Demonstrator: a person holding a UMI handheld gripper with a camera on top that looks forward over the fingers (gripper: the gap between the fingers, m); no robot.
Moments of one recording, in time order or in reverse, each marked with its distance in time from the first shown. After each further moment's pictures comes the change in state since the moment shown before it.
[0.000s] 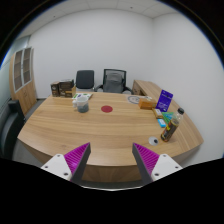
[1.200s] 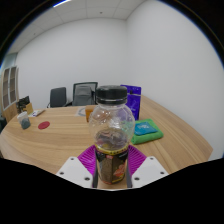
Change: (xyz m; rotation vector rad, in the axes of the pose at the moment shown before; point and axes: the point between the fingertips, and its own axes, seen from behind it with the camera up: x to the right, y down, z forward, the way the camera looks) arm 0.360 -0.012 0.268 0.221 0.057 0.120
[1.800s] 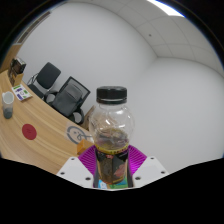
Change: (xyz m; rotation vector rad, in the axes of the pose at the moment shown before) arm -0.144 -0.211 0.006 0.092 0.411 -0.618
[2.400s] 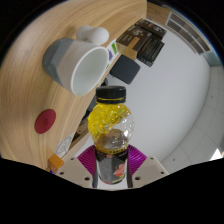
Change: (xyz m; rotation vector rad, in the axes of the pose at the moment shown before) arm -0.301 -0.185 0.010 0.256 0.104 -1.426
